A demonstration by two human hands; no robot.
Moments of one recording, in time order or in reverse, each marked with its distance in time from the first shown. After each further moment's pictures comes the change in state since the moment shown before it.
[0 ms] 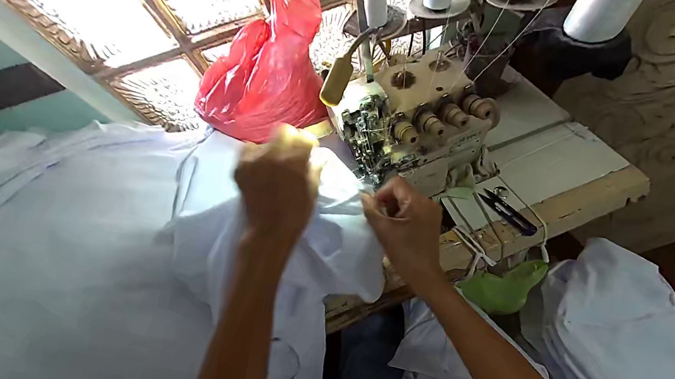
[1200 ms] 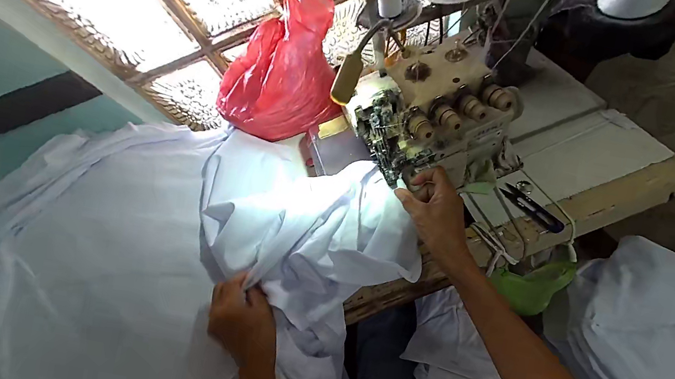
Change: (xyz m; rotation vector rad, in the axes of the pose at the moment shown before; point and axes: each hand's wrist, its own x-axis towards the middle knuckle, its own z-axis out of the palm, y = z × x) left_hand -0.176 -0.029 0.018 0.050 0.084 -0.676; right_hand -0.001 0.042 -0.012 0.133 -0.195 0.410
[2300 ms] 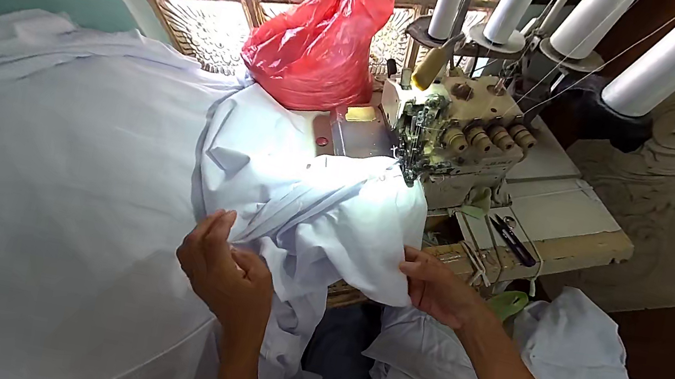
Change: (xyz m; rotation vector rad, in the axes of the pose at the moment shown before) left_hand -0.009 0.001 0.015 -0.299 0.236 0.072; right_hand -0.042 0.007 -0.027 0.678 -0.794 0.490
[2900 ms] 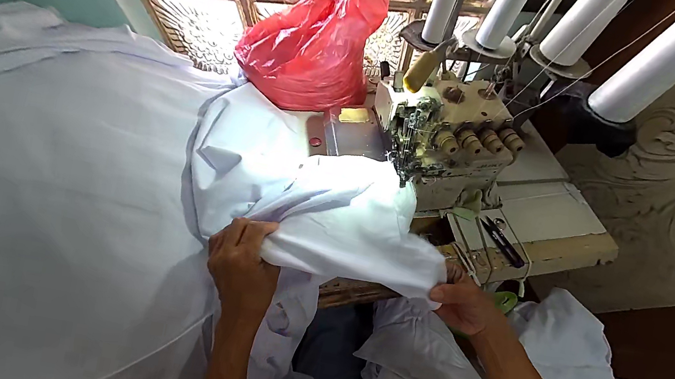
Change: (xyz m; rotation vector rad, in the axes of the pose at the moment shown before) left_hand 0.007 0.004 0.014 0.013 -0.149 0.156; right_hand -0.024 0.011 -0.038 -0.004 -0.205 -0.343
